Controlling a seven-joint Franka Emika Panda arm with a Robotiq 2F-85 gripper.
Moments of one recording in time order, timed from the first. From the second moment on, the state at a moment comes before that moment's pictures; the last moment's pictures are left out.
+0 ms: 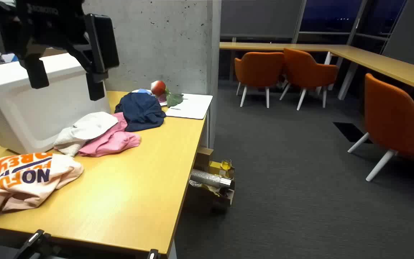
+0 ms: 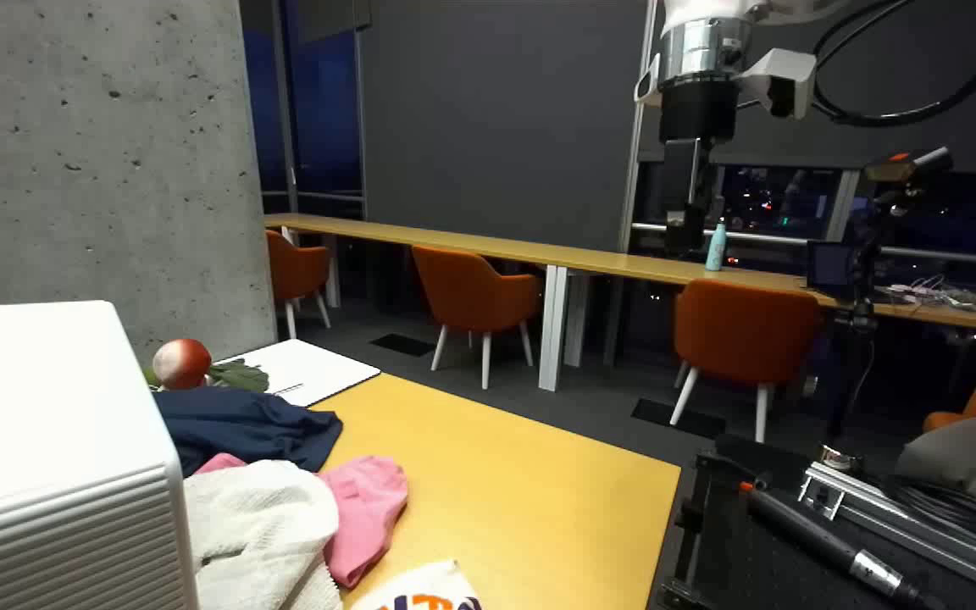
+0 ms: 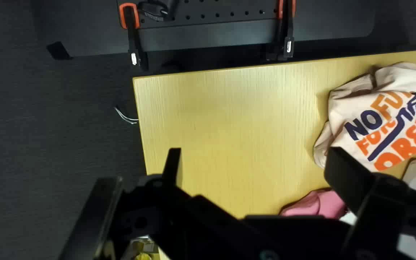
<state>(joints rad) -0.01 -0.36 -0.06 -2.37 0.06 1.92 -0.07</state>
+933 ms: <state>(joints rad) 0.05 -0.03 -0.02 -2.22 0.10 2.23 -0.17</state>
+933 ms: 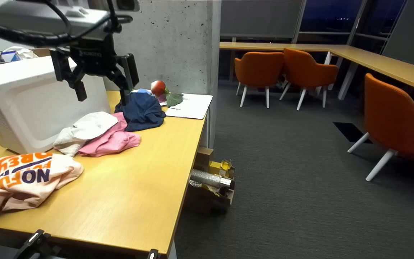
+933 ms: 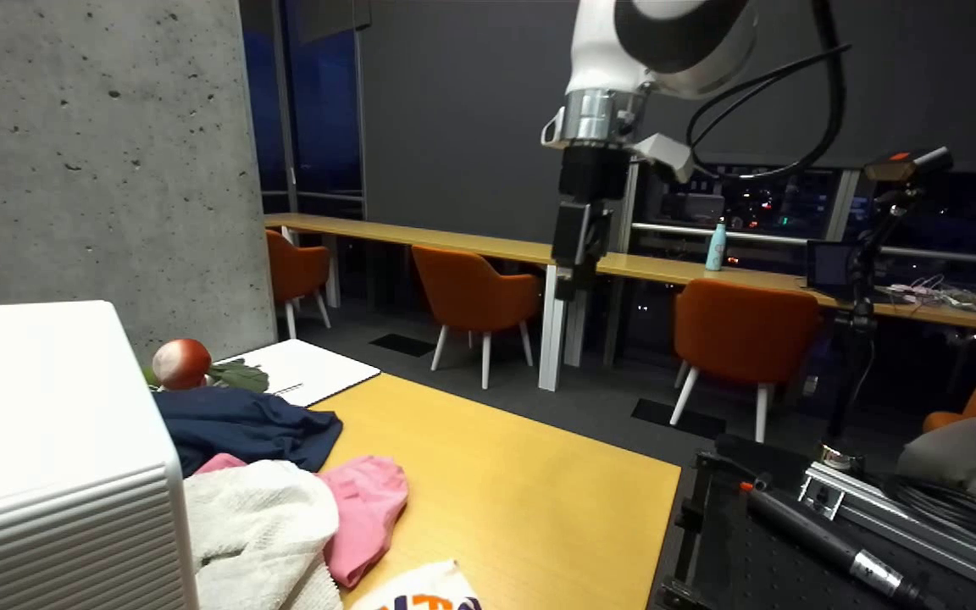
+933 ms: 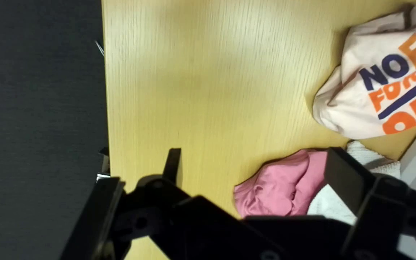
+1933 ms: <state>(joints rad) 0.16 0.82 0.10 -1.43 0.06 2.32 -0.14</state>
